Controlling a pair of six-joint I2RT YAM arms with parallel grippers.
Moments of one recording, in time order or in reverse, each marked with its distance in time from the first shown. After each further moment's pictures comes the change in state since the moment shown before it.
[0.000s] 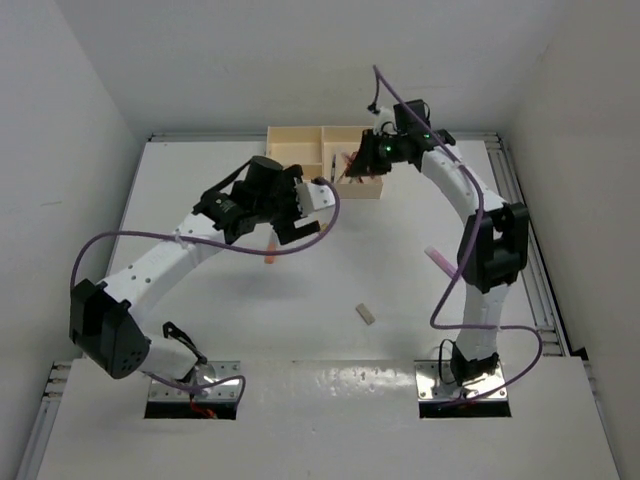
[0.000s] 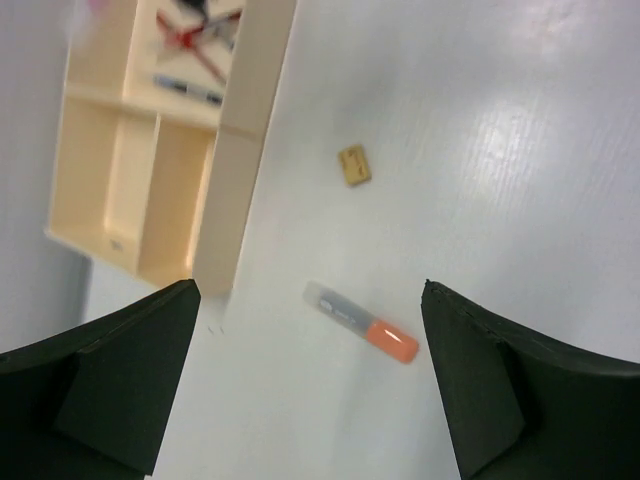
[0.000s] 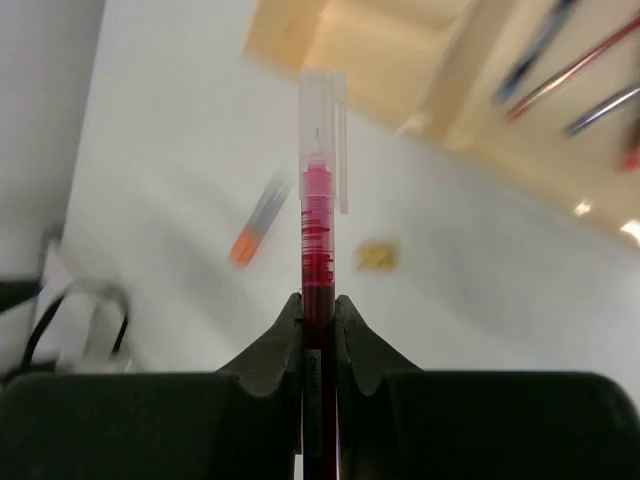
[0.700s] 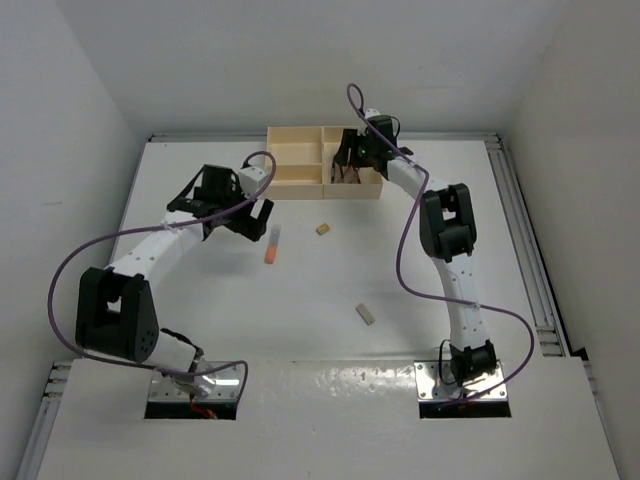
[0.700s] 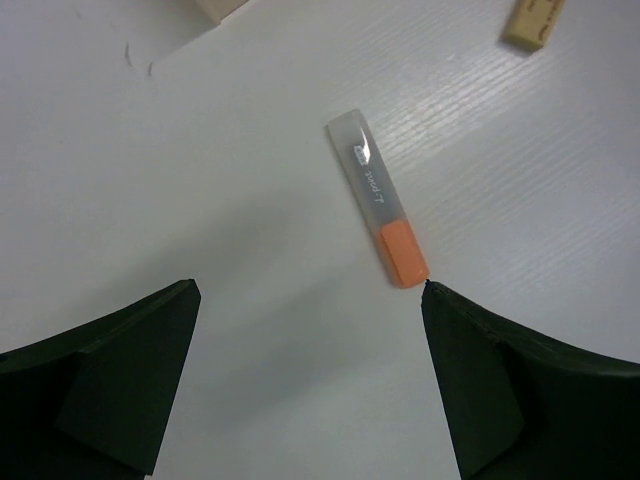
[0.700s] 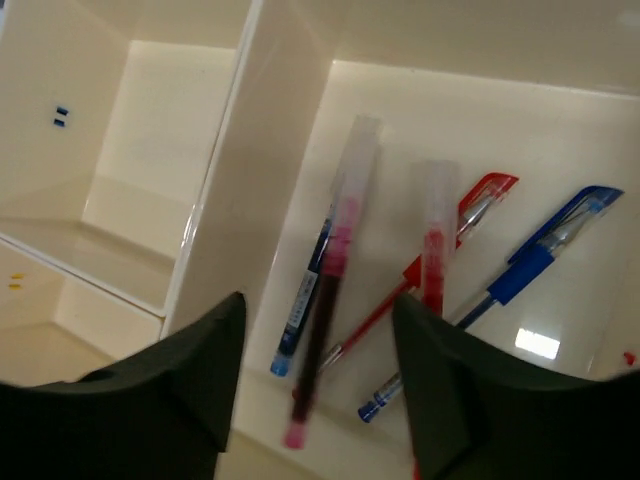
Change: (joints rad) left arm 0.398 0.047 -0.211 0.101 -0.004 -0.497; right arm -0.018 0.547 0.303 0.541 0.426 0.070
